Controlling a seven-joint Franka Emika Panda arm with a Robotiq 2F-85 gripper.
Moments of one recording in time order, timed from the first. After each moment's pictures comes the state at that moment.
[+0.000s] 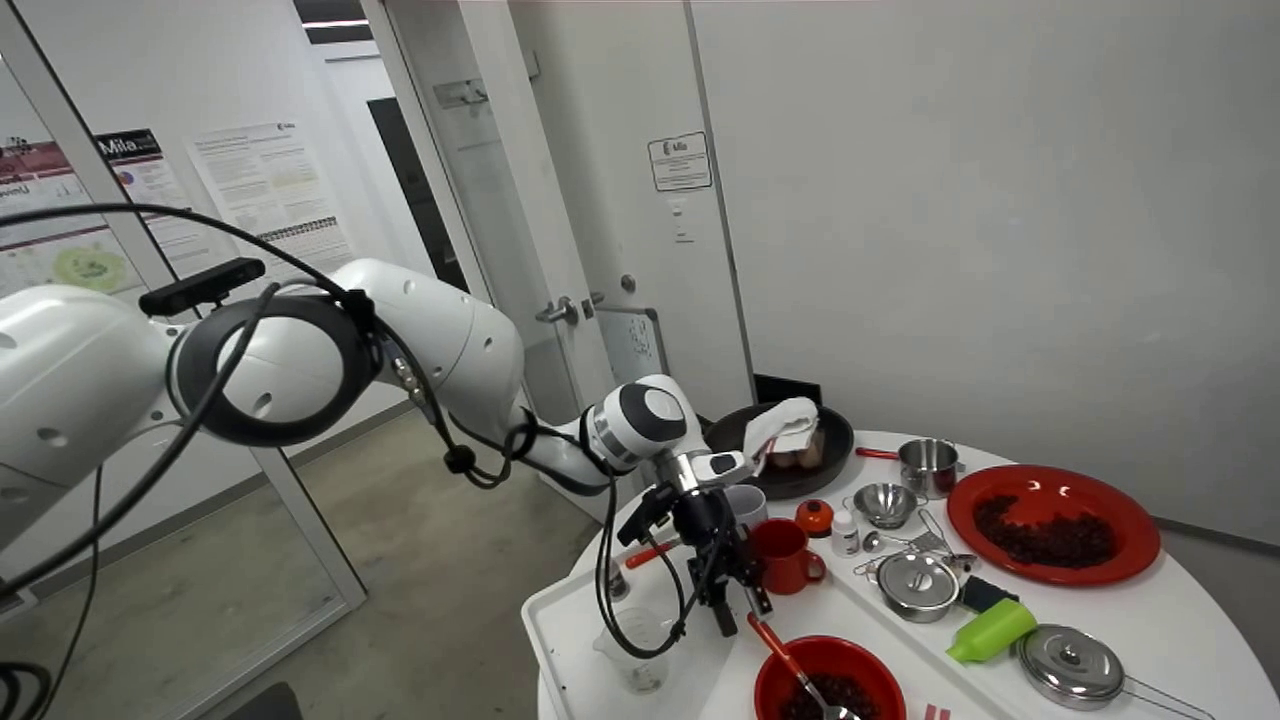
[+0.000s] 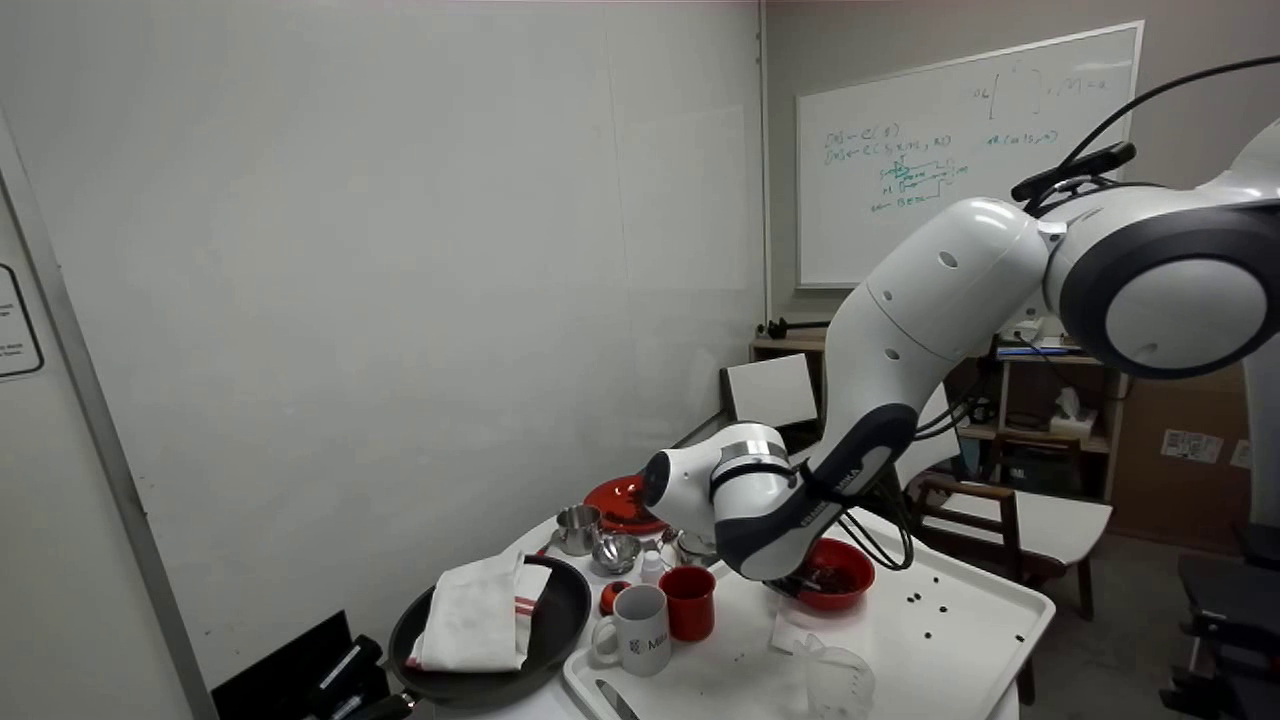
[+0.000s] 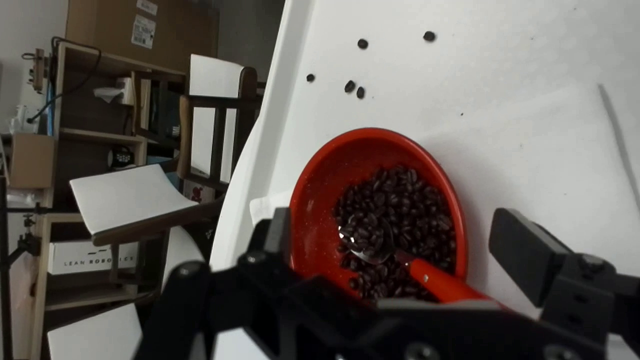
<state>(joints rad) 0.17 1.19 -0.20 -1.22 -0.60 1.81 0.52</state>
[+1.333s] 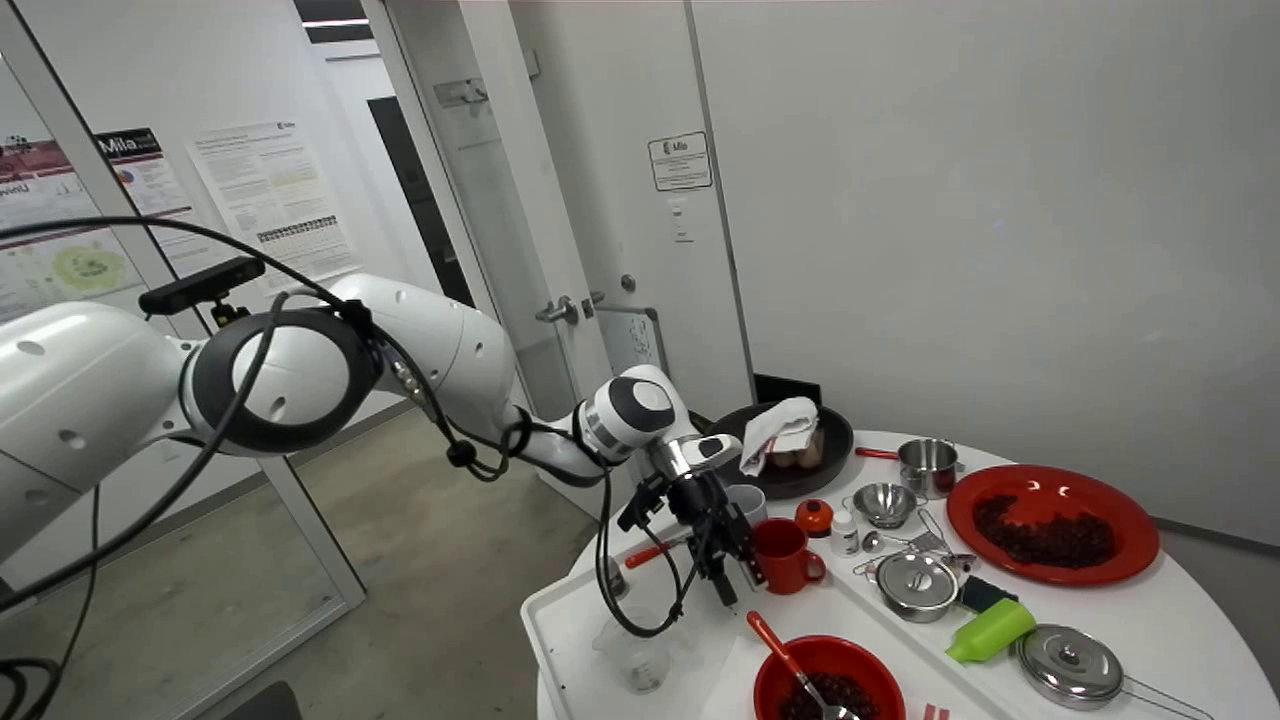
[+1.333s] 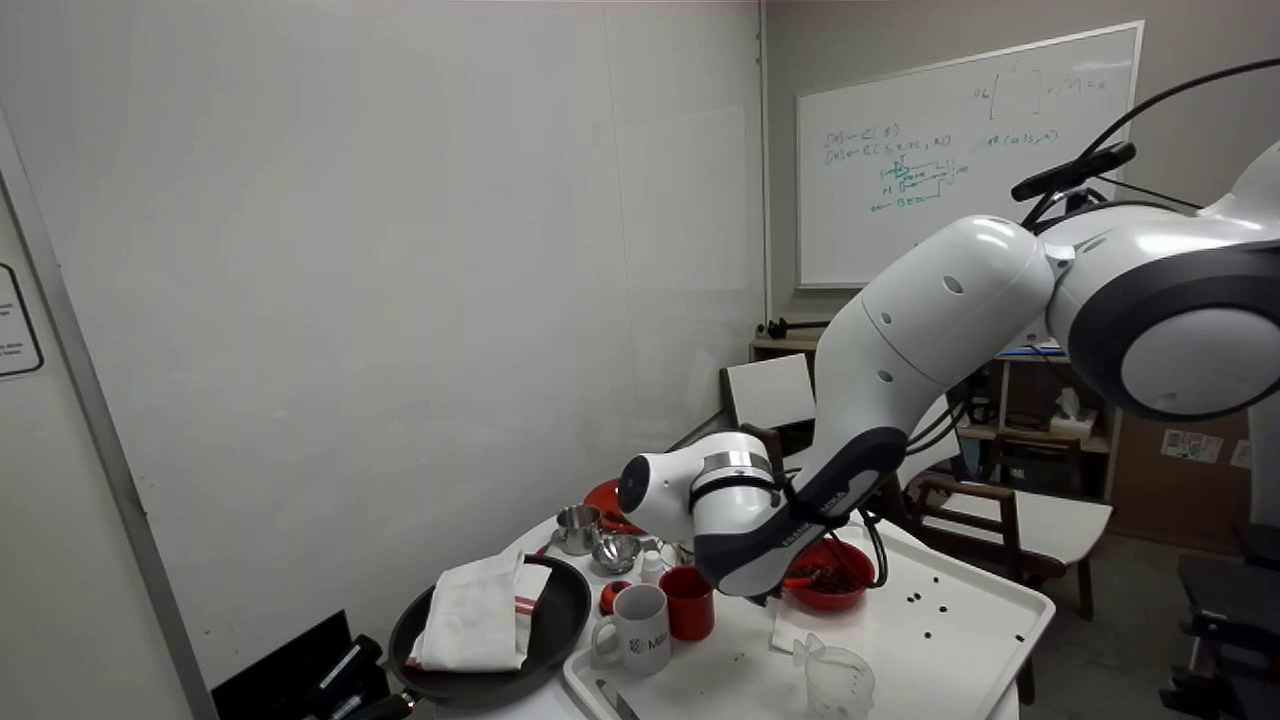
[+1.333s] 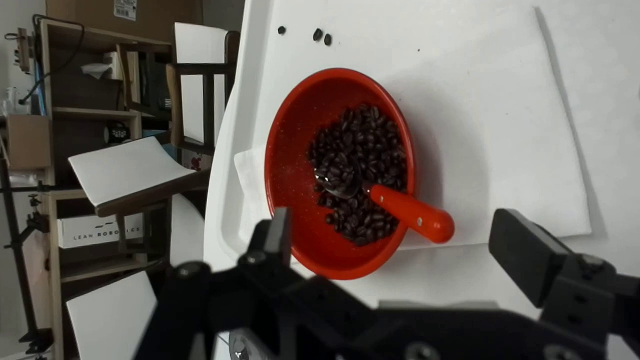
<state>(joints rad) 0.25 1.25 -0.26 -1.13 -0.53 1.86 0.55</state>
